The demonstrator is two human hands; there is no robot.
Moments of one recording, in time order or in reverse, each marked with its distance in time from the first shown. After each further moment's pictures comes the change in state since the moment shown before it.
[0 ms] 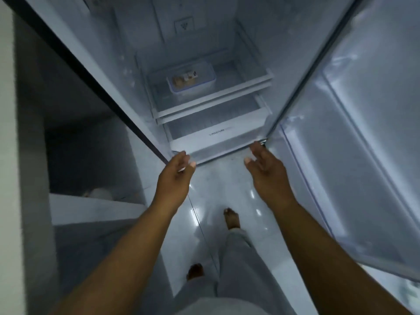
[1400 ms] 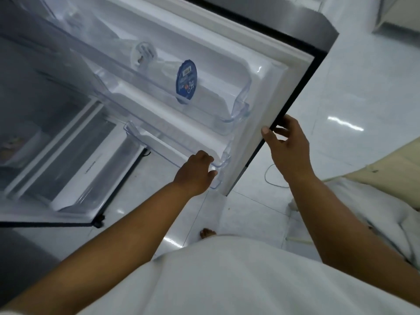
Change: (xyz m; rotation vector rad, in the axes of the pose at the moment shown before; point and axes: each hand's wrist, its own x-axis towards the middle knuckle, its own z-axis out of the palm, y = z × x) left_hand -0.242 0.085 0.347 0.980 -0.824 0.918; right_hand -0.289 0.076 -0.385 -0.040 0.940 0.070
